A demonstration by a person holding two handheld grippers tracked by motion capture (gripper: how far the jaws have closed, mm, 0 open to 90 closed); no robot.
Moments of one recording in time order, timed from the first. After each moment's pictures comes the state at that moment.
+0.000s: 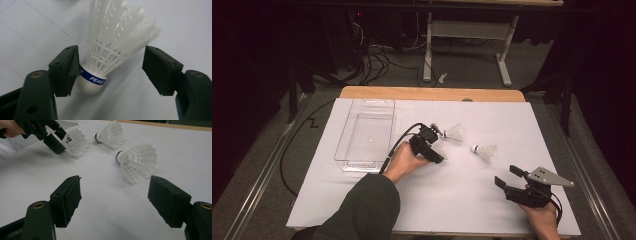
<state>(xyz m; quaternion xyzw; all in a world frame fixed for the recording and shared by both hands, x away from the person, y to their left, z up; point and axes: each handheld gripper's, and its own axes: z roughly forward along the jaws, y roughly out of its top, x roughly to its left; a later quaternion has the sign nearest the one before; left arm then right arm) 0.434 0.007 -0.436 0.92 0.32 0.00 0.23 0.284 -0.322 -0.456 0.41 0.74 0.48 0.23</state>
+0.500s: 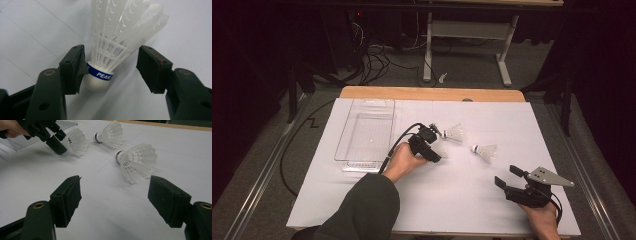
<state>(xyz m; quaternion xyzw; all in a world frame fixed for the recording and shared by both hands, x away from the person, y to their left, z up) 0.436 0.009 -0.438 0.92 0.33 0.00 0.22 0.284 -0.322 -0.456 0.41 0.74 0.48 0.23</state>
